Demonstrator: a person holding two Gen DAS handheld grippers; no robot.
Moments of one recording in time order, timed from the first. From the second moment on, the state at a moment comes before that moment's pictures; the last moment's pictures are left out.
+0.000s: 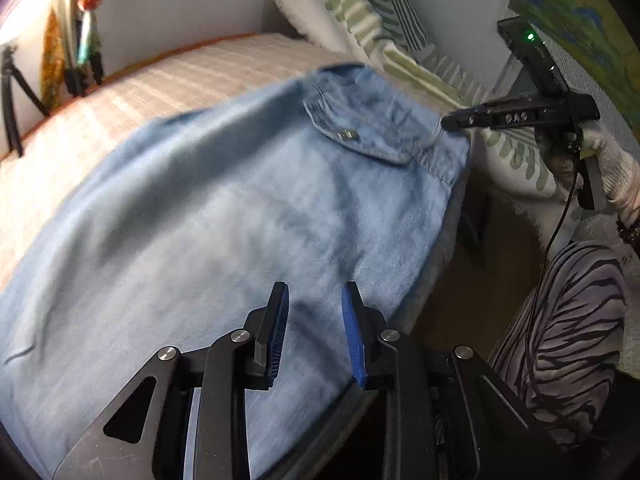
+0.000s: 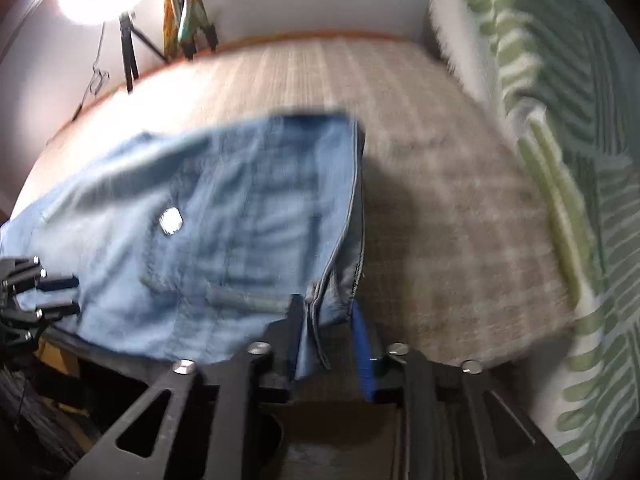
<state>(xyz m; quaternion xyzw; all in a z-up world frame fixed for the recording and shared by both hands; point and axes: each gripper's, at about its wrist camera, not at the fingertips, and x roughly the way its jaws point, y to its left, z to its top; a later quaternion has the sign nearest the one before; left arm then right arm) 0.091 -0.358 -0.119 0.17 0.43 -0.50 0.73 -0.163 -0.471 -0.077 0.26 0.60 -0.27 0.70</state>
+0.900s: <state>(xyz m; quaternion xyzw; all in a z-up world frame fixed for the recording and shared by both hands) 0.093 -0.273 -0.129 0.15 0.44 -0.43 0.78 0.097 -0.457 -0.180 0.31 0.59 -0.01 0.75</state>
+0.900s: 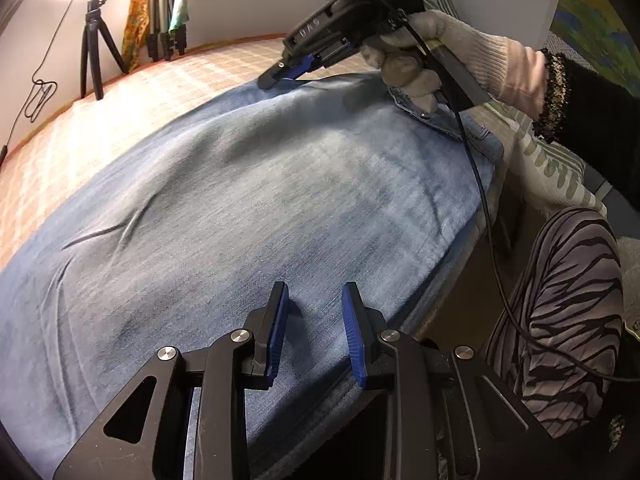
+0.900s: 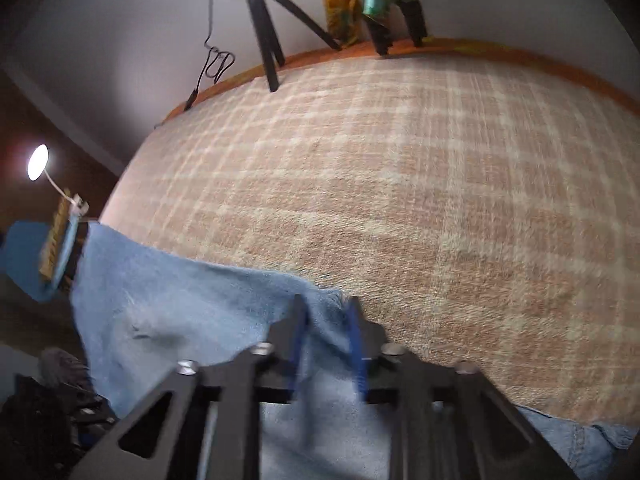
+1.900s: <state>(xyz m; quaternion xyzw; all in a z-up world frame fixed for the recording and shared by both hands) 0.058 0.114 -0.084 -0.16 0.39 -0.03 0.91 0.147 -0.246 -0.038 0.19 0.47 0.10 0.85</state>
